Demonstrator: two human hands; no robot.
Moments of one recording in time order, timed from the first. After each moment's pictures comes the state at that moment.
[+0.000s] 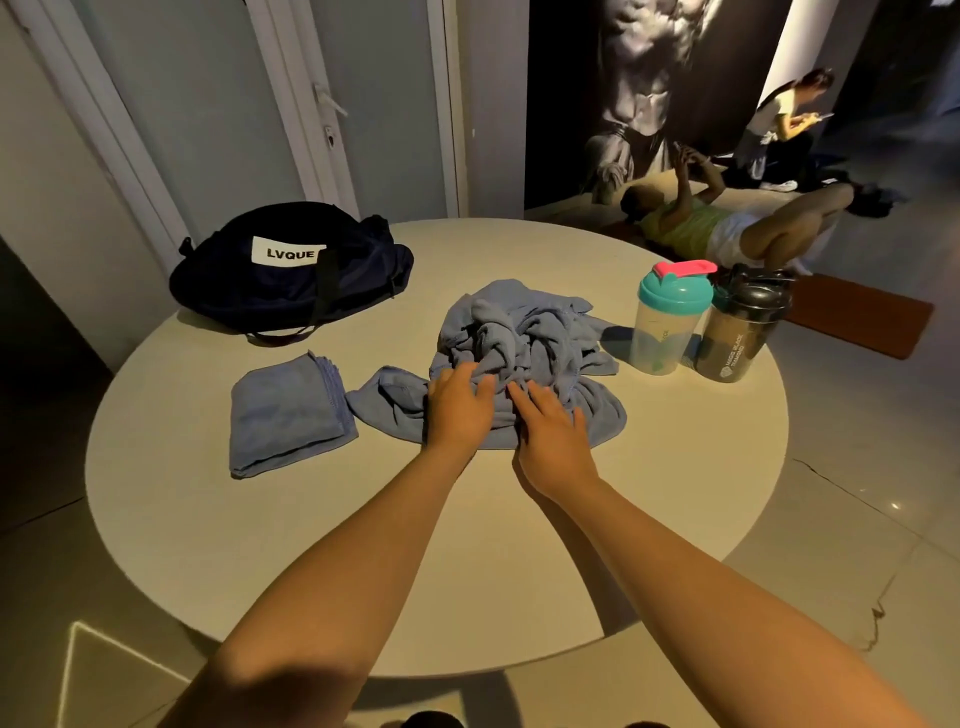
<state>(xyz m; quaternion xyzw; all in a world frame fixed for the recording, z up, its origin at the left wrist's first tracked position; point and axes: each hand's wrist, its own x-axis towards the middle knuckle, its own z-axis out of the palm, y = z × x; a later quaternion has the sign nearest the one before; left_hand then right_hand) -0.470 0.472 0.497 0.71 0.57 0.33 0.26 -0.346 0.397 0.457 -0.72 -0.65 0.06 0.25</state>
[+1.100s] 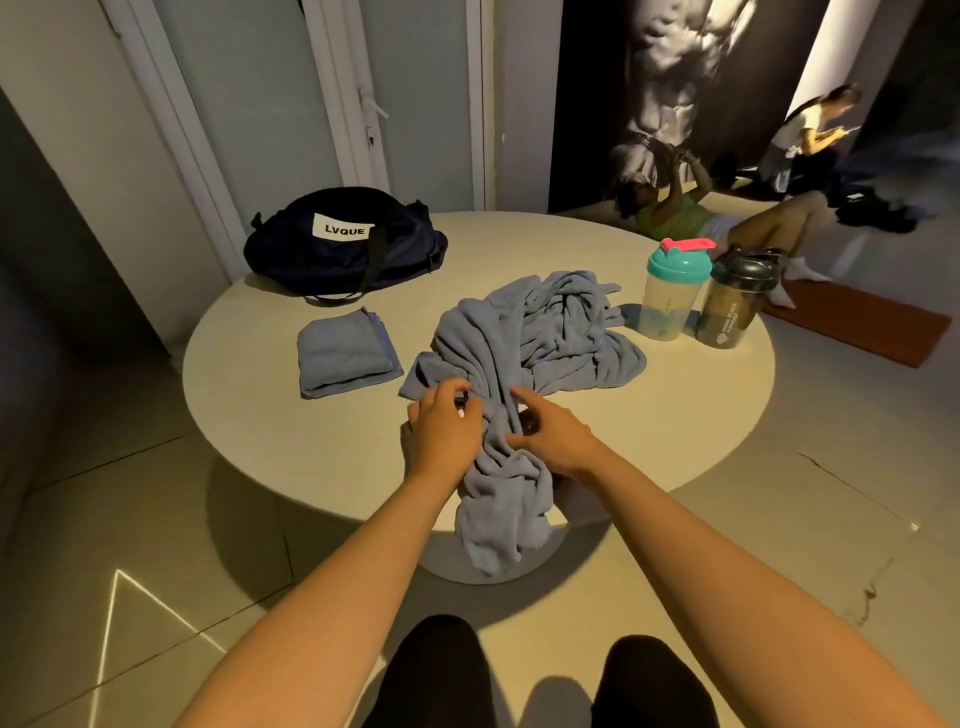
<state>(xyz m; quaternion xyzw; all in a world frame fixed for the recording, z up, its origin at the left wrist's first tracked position) -0.559 0.331 0.492 0.68 0.60 0.35 0.21 -0.394 0.294 0.503 -0.65 -0.65 0.29 0.26</state>
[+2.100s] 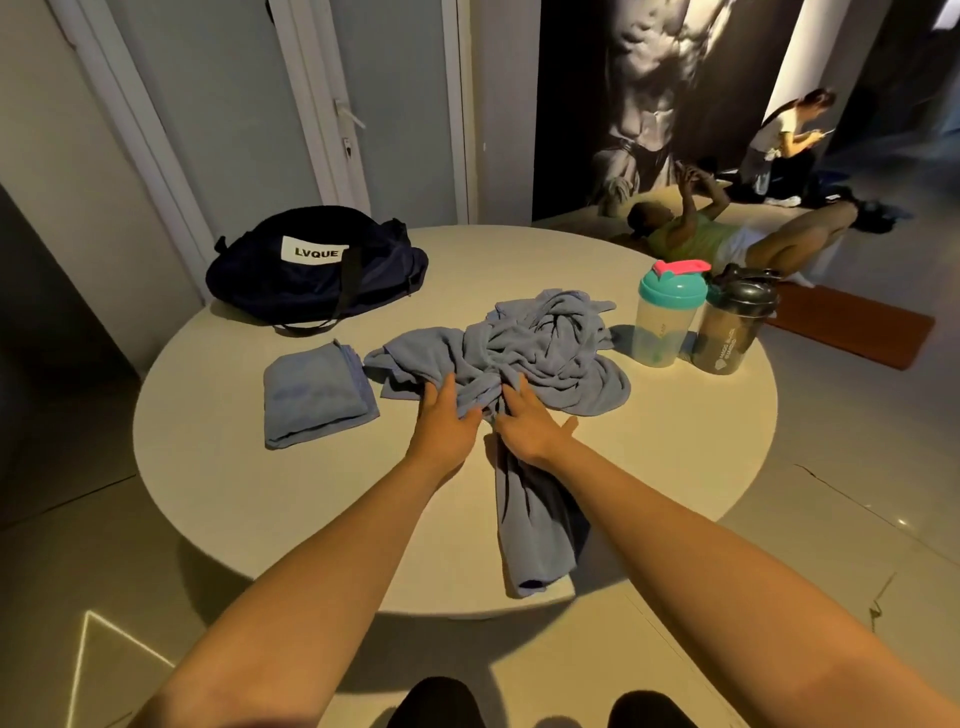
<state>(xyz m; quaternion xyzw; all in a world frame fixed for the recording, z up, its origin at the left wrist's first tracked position) -0.526 0.435 0.482 0.71 0.54 0.29 0.34 -0.389 0.371 0.522 -0.70 -0.64 0.27 0.20</state>
